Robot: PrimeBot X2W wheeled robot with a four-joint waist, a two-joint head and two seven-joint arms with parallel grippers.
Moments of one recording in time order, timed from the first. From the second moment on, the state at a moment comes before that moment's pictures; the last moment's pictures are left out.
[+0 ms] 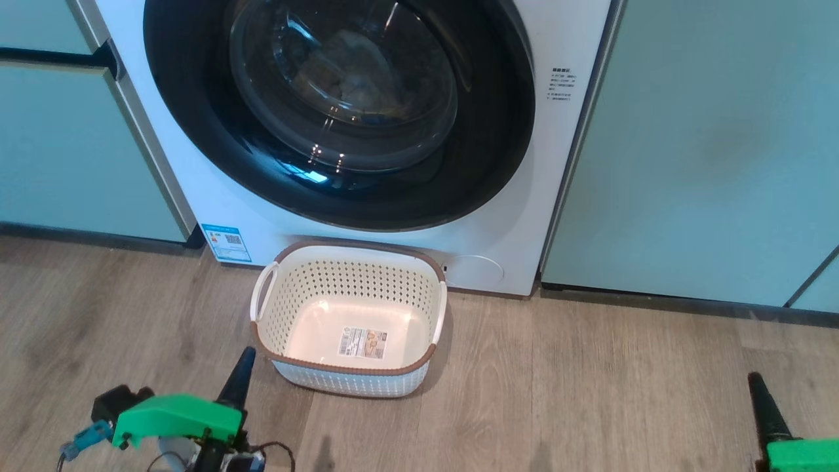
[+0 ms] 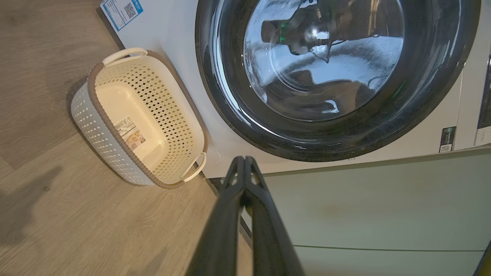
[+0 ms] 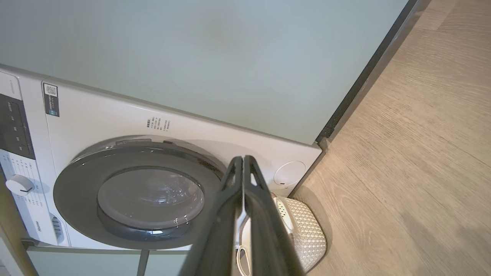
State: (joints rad) left arm -0.04 0.08 0.03 0.38 -1.26 -0.13 0.00; right arm 0.03 -0.03 -0.10 0.32 1.20 0.13 0.00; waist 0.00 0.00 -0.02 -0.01
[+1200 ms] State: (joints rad) left arm -0.05 0.05 0.07 0.28 -1.60 -0.13 0.11; right arm -0.05 -0.03 -0.13 0.28 1.60 0.13 0.11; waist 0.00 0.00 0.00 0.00
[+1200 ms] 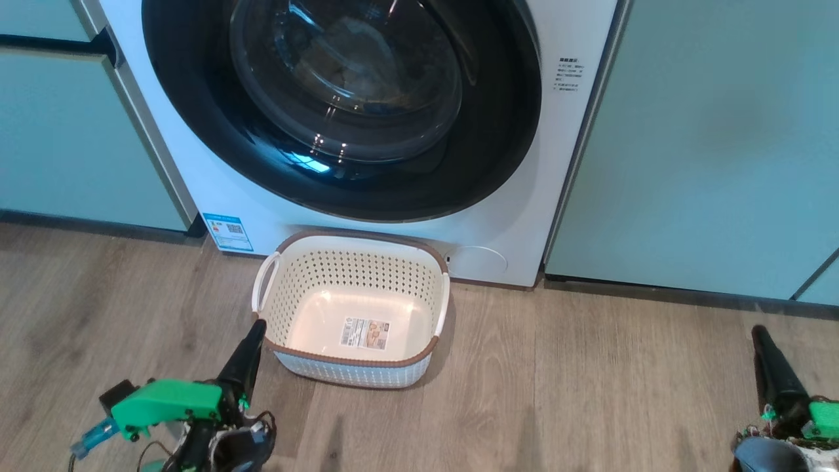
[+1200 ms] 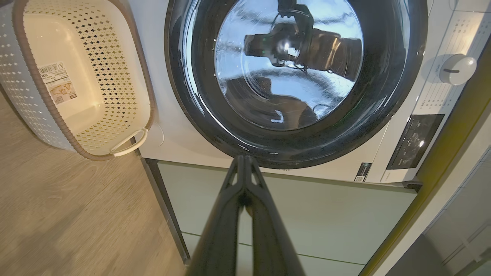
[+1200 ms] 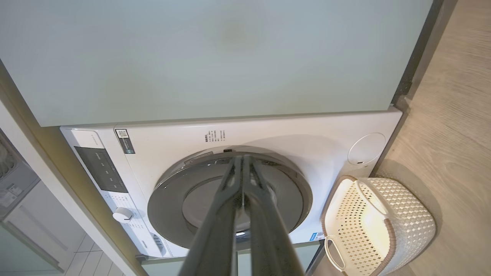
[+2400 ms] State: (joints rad) left arm -0.05 0.04 0.08 0.28 -1.60 -0.13 0.11; right arm -0.05 -0.03 -0.13 0.28 1.60 0.13 0.11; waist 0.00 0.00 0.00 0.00
